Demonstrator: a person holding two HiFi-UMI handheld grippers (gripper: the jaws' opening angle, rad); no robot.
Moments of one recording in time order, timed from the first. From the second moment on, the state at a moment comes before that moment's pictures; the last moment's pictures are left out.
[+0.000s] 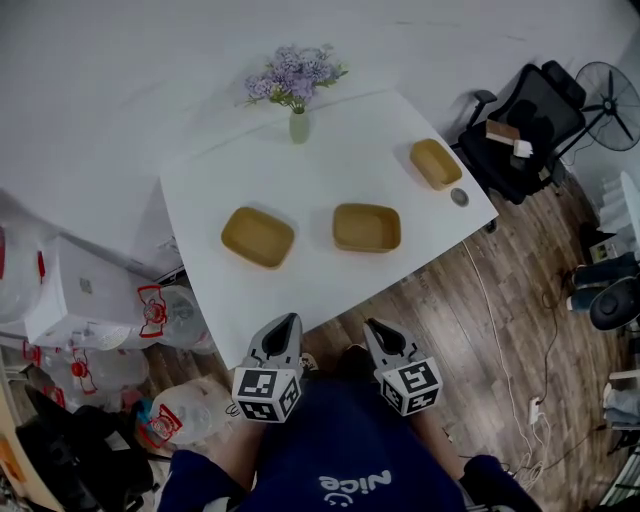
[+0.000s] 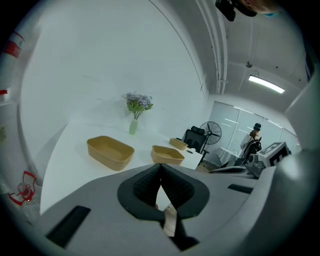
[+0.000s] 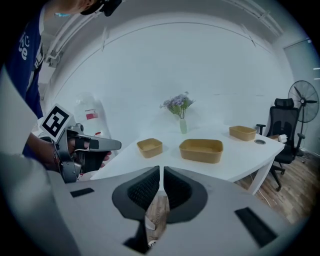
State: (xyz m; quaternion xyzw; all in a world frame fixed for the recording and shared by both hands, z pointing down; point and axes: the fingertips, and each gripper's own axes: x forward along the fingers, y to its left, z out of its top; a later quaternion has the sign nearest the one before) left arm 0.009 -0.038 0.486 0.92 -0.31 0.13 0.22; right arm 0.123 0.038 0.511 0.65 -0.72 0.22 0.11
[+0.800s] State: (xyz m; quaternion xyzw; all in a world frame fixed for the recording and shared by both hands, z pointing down) left arm 0.038 -0.094 0.496 0.86 -0.41 0.13 0.26; right arm 0.209 -0.059 0.503 0.58 -0.78 0.19 0.16
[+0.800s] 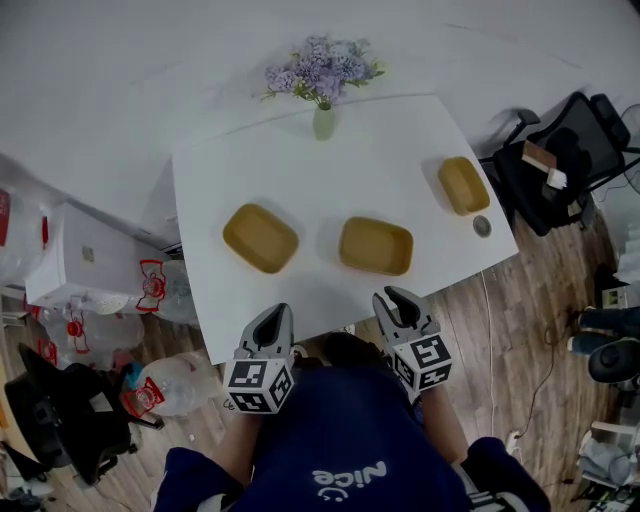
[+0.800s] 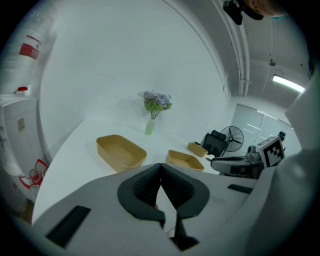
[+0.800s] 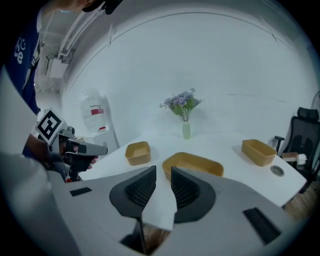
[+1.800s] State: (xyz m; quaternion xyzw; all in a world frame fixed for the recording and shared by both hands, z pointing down) left arm 0.025 -0.121 0.495 0.79 -0.54 0.10 0.29; right arm 0.212 -0.118 0.586 0.29 -0.81 0.12 0.49
